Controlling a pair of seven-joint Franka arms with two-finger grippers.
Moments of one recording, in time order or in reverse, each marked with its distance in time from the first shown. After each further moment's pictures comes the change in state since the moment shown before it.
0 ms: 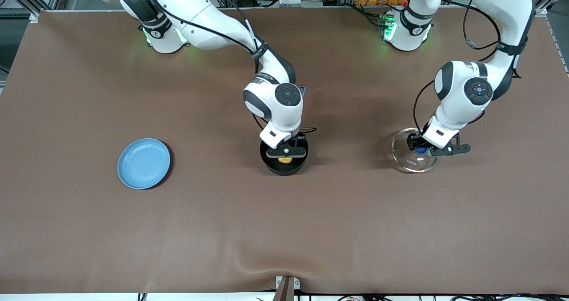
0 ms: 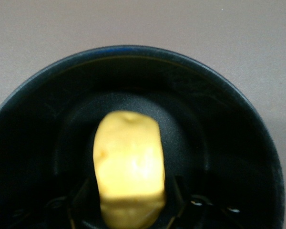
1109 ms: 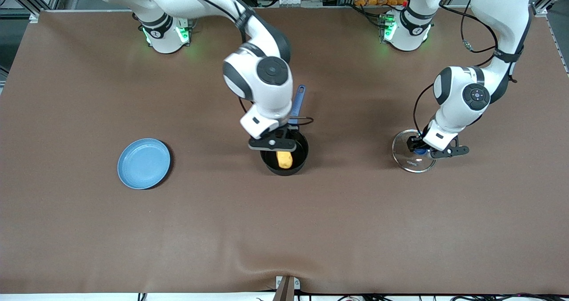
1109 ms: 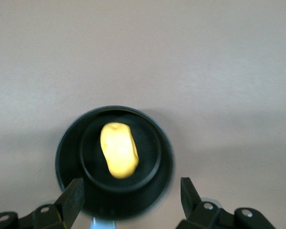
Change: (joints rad) left arm 0.026 0.053 0.000 0.001 0.000 0.049 0.000; right arm -0.053 -0.268 -0.039 0.068 0.158 -0.328 -0.114
